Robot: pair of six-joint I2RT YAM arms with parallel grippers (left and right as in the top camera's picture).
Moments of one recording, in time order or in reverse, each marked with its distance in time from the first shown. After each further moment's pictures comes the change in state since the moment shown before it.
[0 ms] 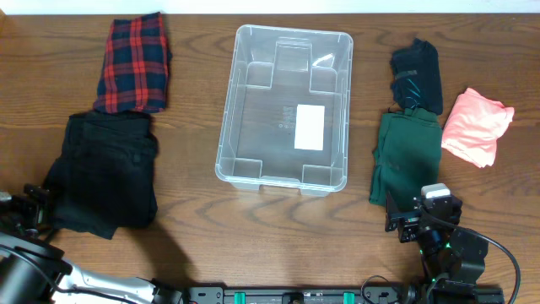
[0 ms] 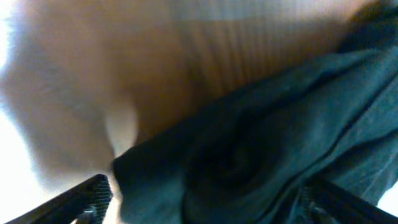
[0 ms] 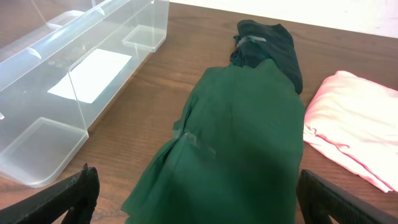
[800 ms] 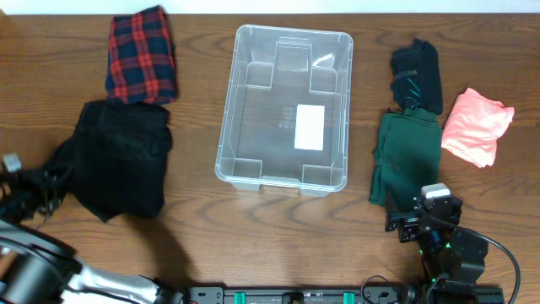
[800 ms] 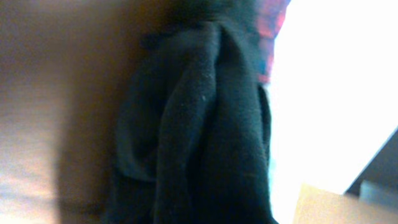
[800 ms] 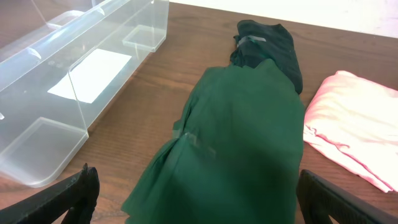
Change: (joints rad) left arm -0.104 -0.087 -0.016 -0.098 0.503 0.194; right arm 0.000 0.000 0.000 0.000 0.000 0.000
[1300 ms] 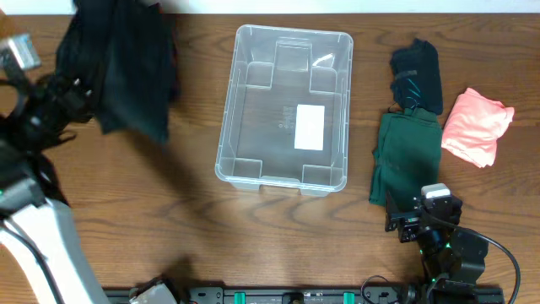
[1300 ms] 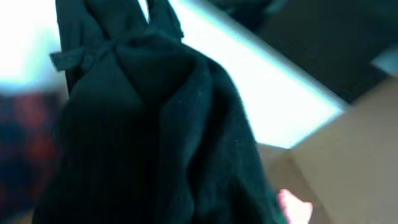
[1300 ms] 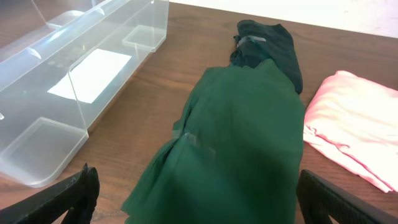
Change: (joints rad) left arm -0.547 -0.713 0.017 0.706 -0.005 -0.588; right arm 0.000 0.000 0.000 0.000 0.000 0.000
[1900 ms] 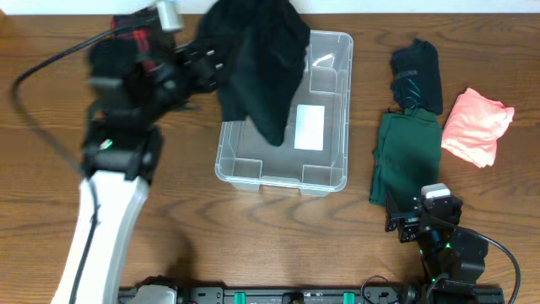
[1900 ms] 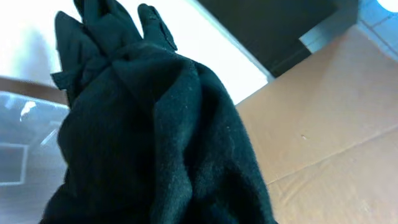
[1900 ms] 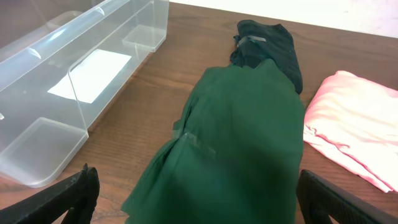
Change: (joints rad) left arm -0.682 0.141 0.009 0.169 -0.418 -0.366; right arm 0.000 0.000 0.000 0.000 0.000 0.000
